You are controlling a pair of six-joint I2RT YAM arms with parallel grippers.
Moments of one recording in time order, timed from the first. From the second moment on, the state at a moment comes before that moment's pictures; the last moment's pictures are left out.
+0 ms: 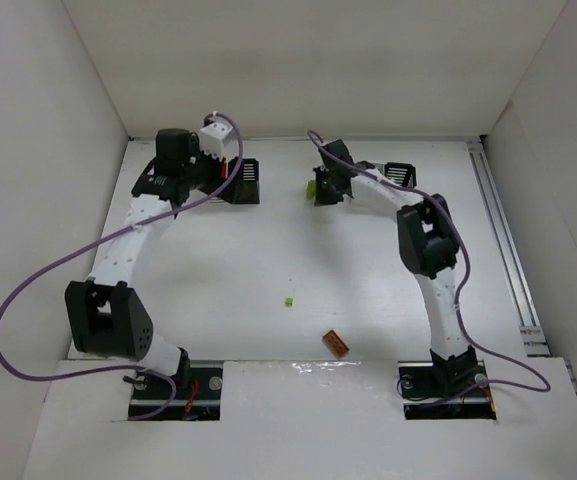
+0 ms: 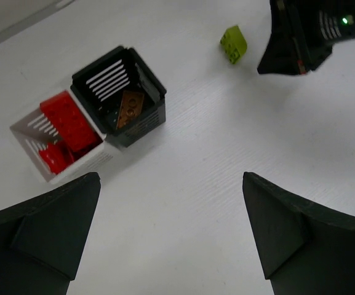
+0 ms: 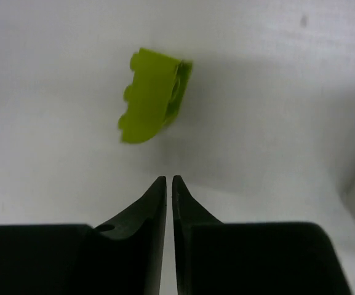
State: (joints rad) left arm -0.15 1.45 1.30 -0.44 0.39 0.21; right arm 0.46 2.36 1.96 -0.49 -0.01 0.41
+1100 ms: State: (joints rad) left arm -0.62 2.16 1.86 -0.45 0.04 -0.14; right arm 0.19 1.50 1.59 -0.45 -0.11 0.21
